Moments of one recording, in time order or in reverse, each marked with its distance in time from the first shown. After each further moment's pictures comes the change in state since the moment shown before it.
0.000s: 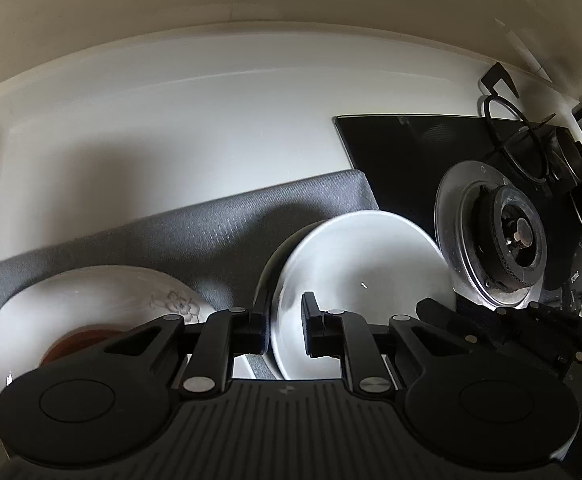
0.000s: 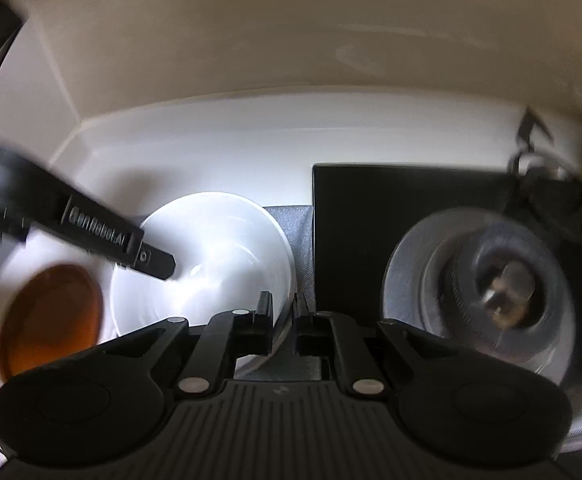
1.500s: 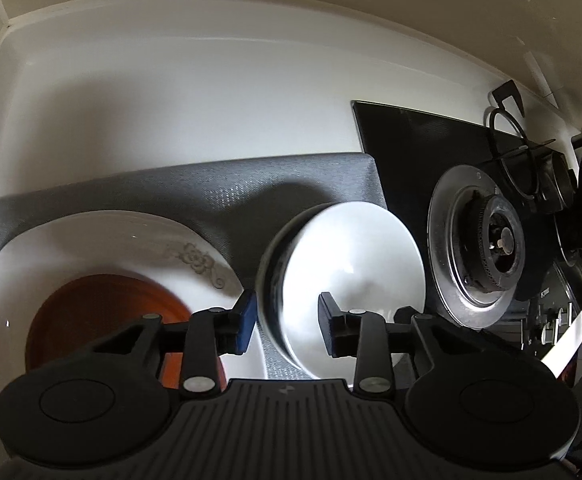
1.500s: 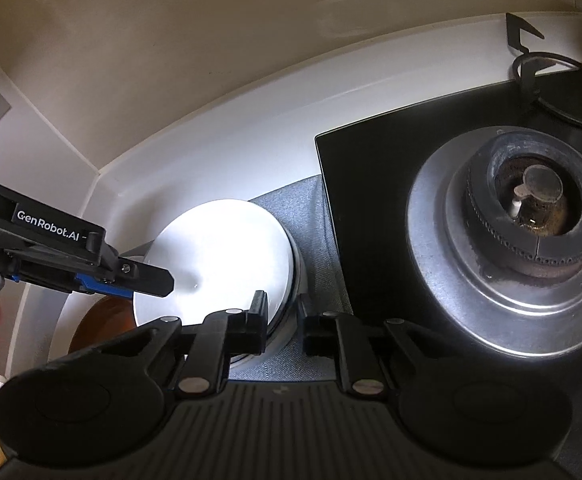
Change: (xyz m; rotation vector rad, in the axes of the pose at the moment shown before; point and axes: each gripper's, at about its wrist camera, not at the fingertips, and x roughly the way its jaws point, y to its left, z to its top) left arm -0.015 0.026 -0.001 -0.144 0.106 -0.071; right arm 0.010 -0.038 -0.024 0.359 0.003 0.221
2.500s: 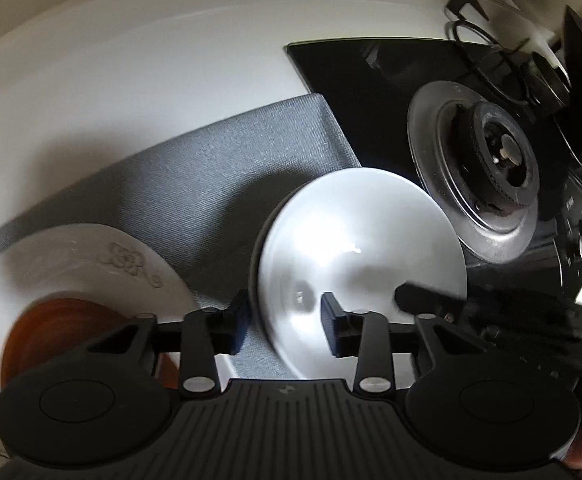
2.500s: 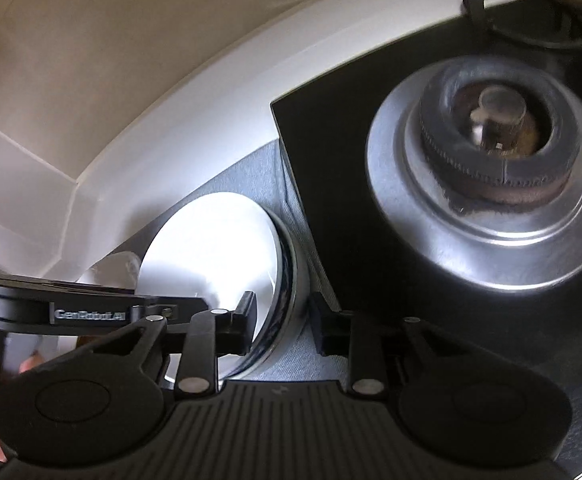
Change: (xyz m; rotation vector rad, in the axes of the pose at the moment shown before) left arm 0.050 -0.041 -0.024 0.260 0.031 0.047; right arm 0.007 -0.028 -0.011 0.198 0.107 0.003
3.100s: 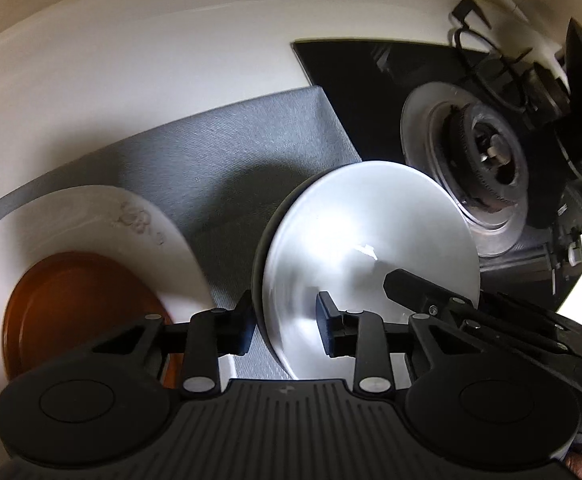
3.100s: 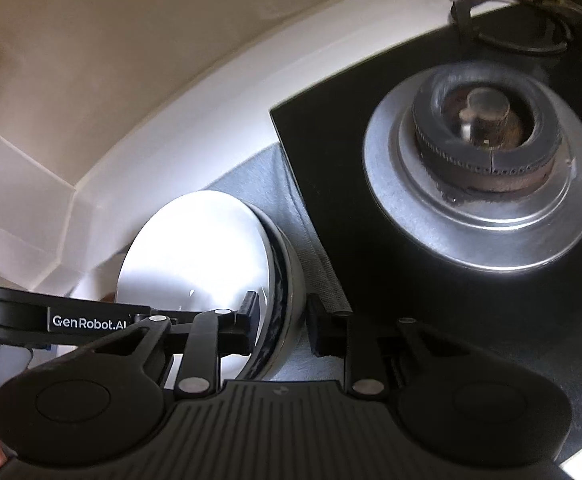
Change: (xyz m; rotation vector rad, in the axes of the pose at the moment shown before) left arm -0.030 -0.006 -0.021 -0.055 -0.004 0.003; right arm -0.027 0.021 -0.016 -0.012 -0.087 -0.039
